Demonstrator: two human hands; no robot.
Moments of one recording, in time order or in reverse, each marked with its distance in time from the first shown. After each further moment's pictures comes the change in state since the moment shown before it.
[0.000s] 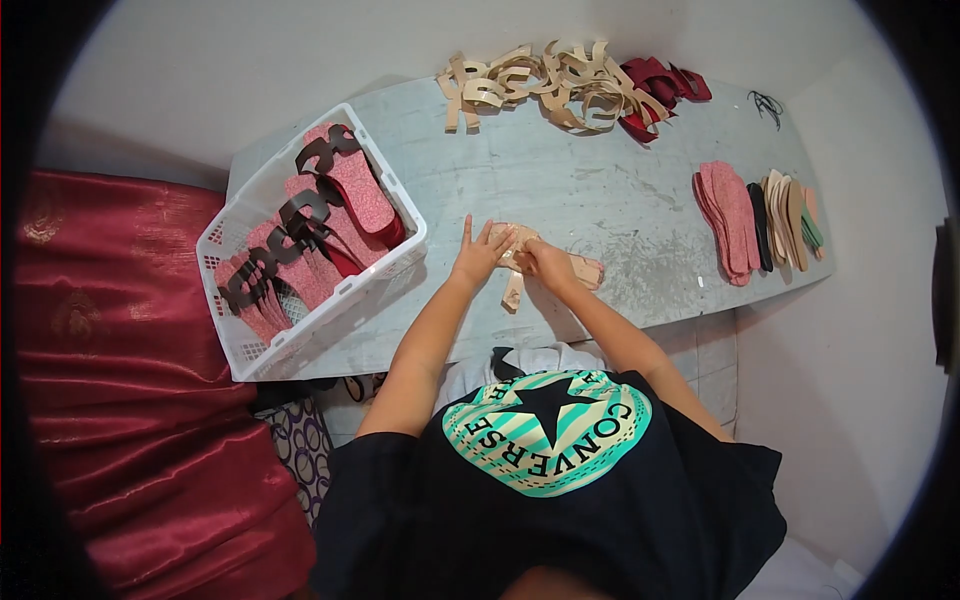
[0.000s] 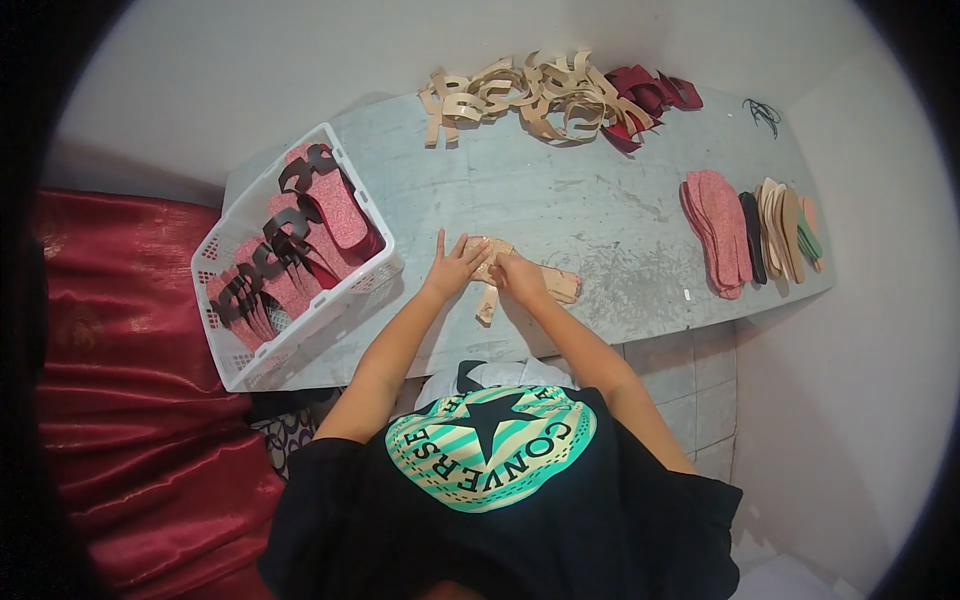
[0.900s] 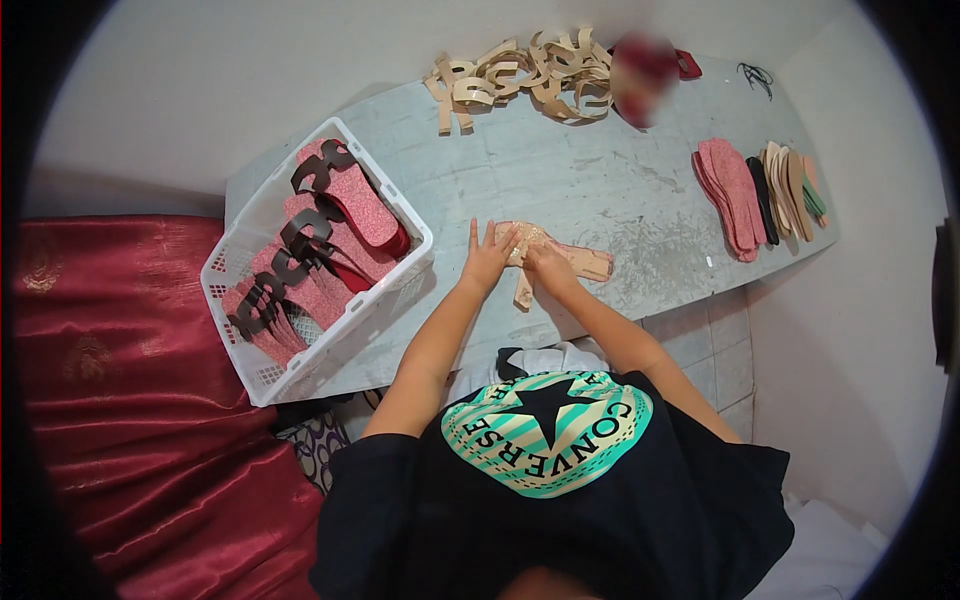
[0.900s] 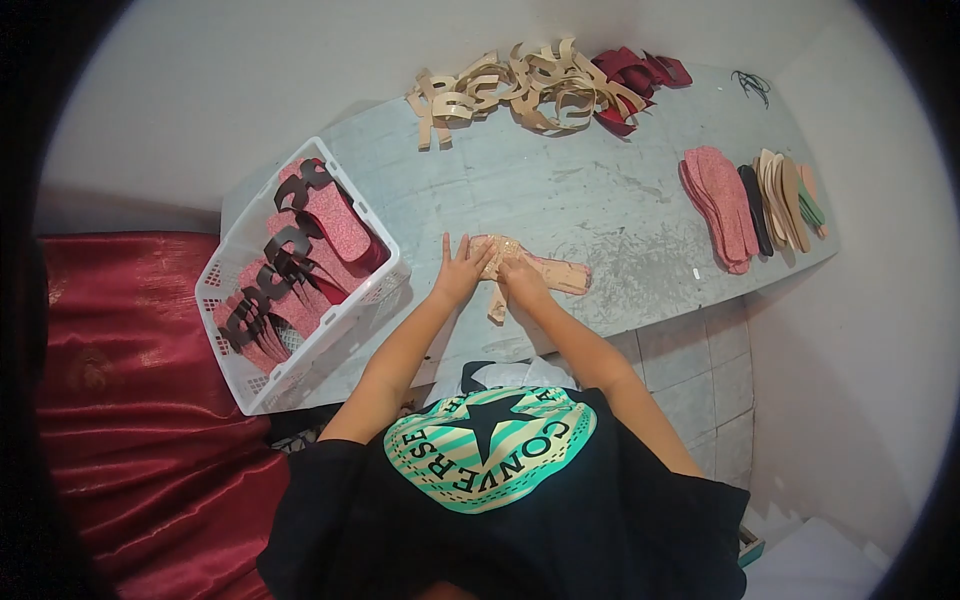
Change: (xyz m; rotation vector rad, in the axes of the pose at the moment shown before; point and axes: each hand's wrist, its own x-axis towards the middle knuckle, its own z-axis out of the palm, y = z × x) left_hand -0.003 0.000 -0.005 -0.036 0.040 0.004; right_hand -0.012 0.007 0.031 -0.144 0.041 -0.108
